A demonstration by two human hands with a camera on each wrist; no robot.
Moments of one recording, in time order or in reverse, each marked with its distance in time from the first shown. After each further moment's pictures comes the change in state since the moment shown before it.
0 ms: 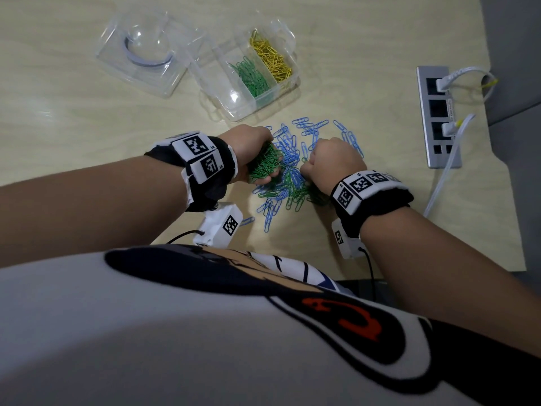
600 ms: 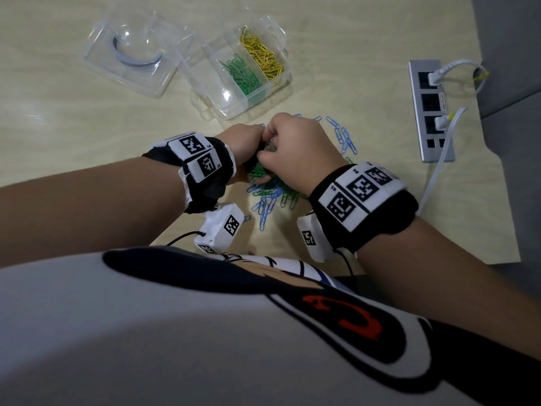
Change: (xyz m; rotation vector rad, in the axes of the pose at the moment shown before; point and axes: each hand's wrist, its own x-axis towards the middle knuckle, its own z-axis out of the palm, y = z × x) left_hand -0.004 0.003 0.006 -0.013 0.084 0.055; right_hand -0.031 -0.048 -0.032 0.358 0.123 -0.248
